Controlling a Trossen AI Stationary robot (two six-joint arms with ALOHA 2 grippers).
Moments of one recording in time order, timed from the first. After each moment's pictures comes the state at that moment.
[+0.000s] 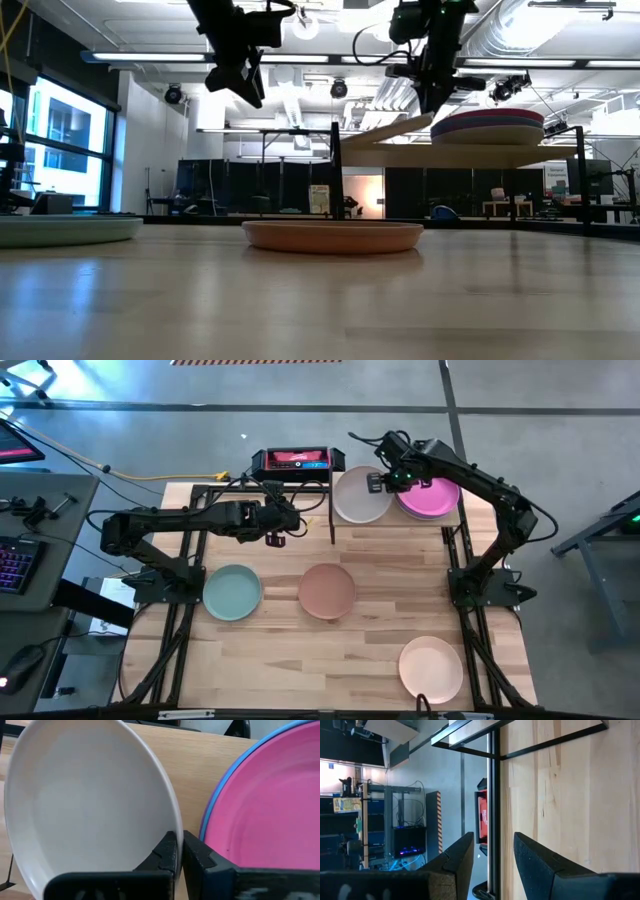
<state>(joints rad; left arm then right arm) 0.18 1.45 1.24 -0.69 -0.71 0.58 -0.66 1.64 1.64 -1.21 0.15 0.72</state>
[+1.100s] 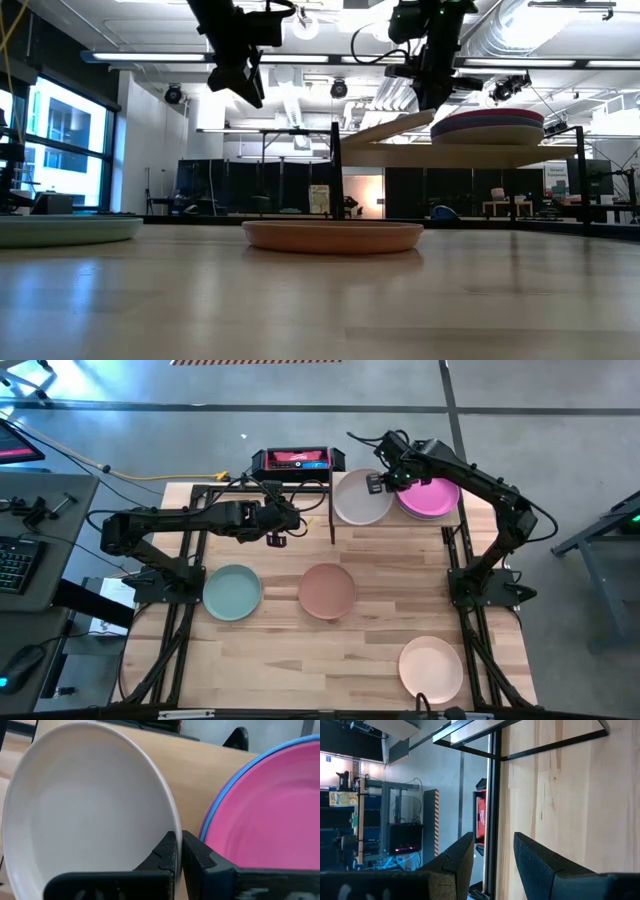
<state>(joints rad) 0.18 1.45 1.24 -0.69 -0.71 0.53 -0.66 1.64 1.64 -1.20 0.18 0.65</state>
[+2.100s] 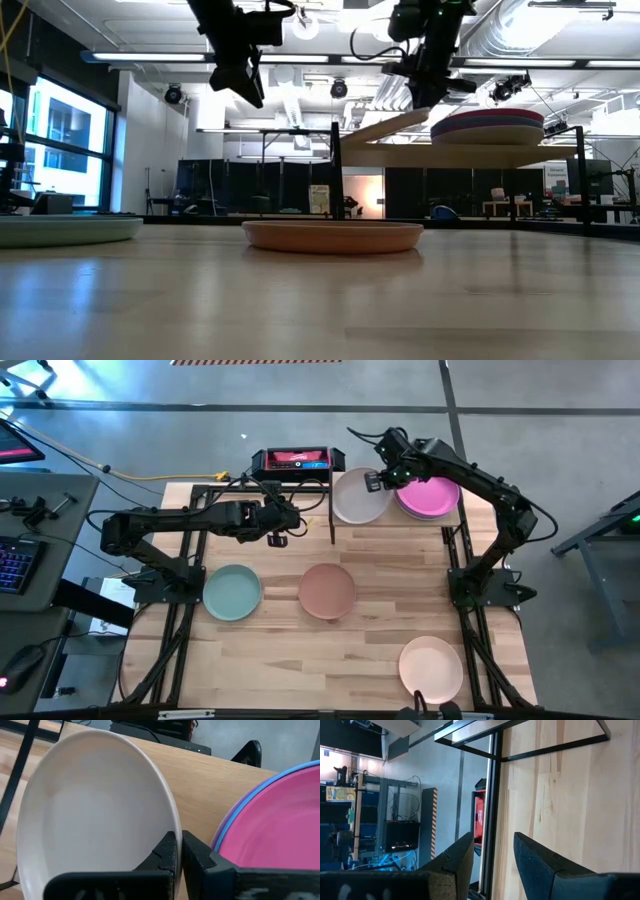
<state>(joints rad) 0.18 1.45 1.24 -0.69 -0.71 0.50 -0.67 1.64 1.64 -1.13 0.15 0.60</state>
